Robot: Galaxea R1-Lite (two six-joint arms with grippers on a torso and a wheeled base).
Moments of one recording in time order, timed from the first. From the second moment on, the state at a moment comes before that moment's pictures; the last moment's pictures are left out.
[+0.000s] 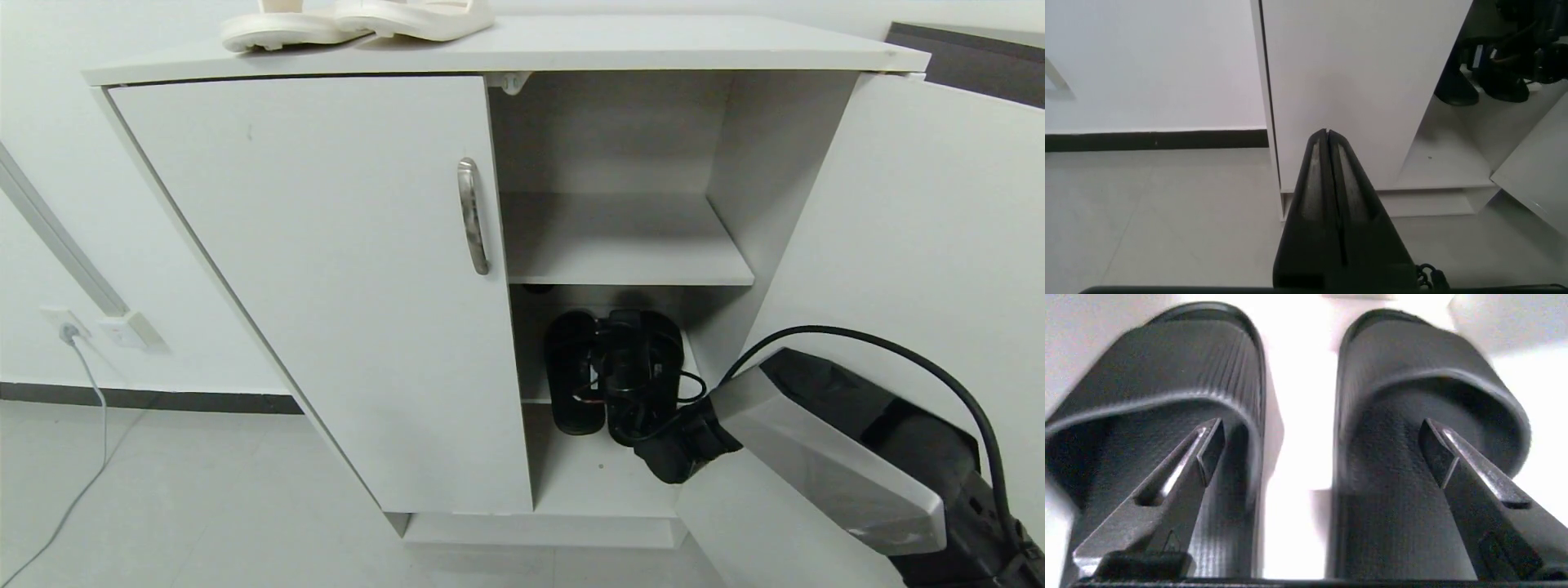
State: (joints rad) left arm 0.00 0.00 0.00 0.00 -0.02 0.01; right arm 0.65 2.55 -1.55 -0.80 -0.71 0.11
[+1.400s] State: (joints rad) left arm 0.00 0.00 0.00 0.00 -0.02 0.01; right arm 0.78 2.24 -0.97 -1.13 -0.71 0.10
